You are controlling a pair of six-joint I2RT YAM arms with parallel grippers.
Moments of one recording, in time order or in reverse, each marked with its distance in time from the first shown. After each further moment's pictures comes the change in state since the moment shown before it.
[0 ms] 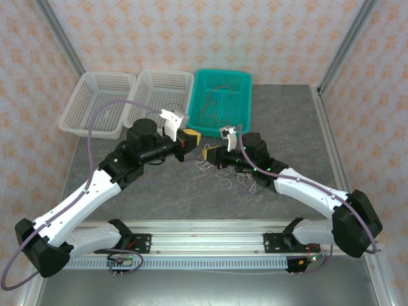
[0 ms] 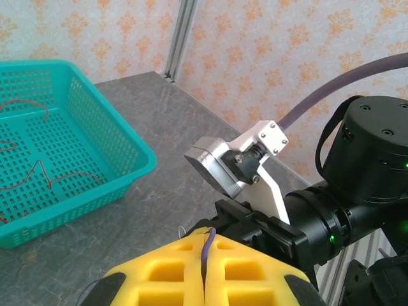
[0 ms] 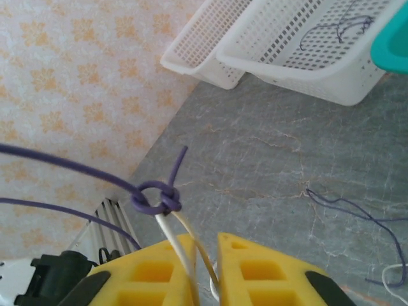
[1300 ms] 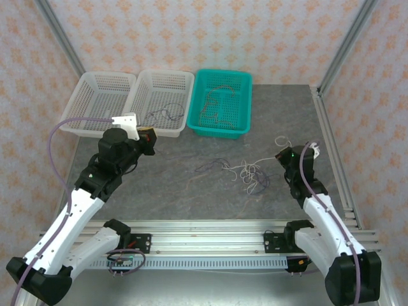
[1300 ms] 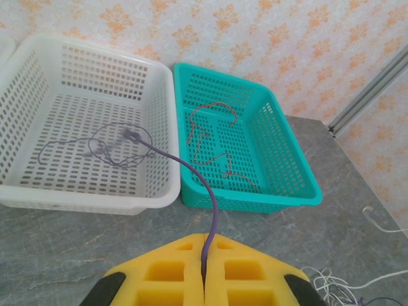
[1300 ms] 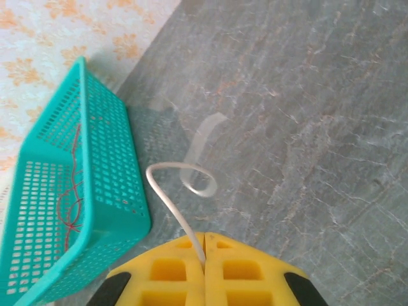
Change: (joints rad) left arm 0.251 -0.229 -0.135 -0.144 -0.336 -0.162; right arm -0.574 -0.415 -0.271 -0.342 0.583 0.323
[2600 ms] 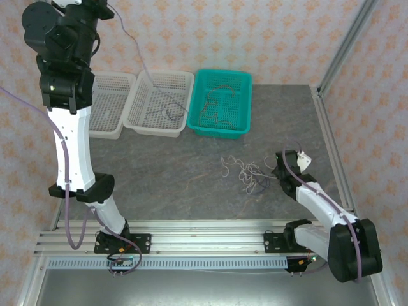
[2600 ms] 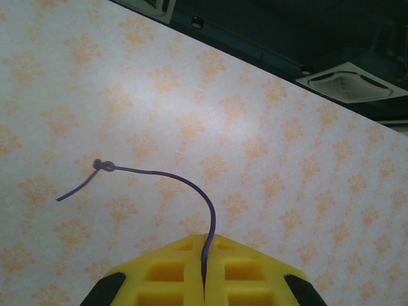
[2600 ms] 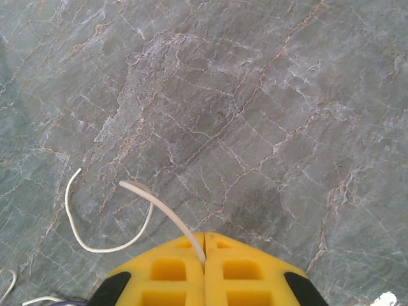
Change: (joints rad) left arm 0.283 0.939 1.787 -0.082 0.032 0.055; right arm 0.091 0.216 -0.015 -0.219 0.245 -0.082
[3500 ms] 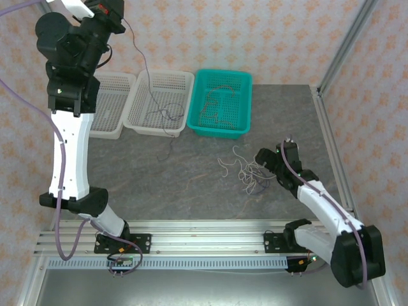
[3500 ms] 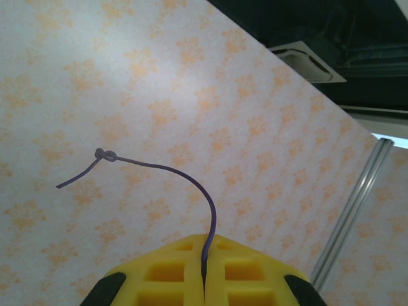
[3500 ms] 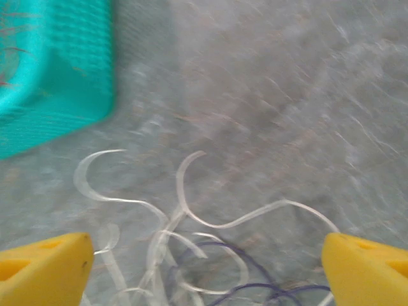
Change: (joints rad) left arm -0.010 -0.161 -0.355 0.141 0.179 -0.173; right arm 0.080 -0.081 0.109 0.043 -0.290 -0.186
